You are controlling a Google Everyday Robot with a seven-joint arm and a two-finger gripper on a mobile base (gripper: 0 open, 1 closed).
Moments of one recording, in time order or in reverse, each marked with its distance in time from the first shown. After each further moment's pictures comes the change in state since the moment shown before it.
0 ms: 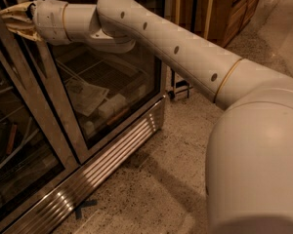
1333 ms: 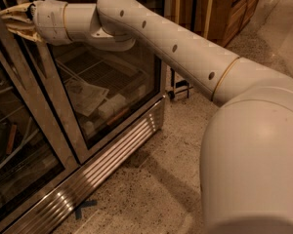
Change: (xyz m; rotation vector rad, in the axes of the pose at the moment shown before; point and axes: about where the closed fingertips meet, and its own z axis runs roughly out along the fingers) arm -0.003 0.004 0.001 -0.021 -0.035 0.031
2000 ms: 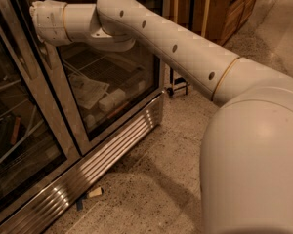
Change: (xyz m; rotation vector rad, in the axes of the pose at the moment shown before) arm 0.000 0.000 0.000 0.000 -0.001 0.000
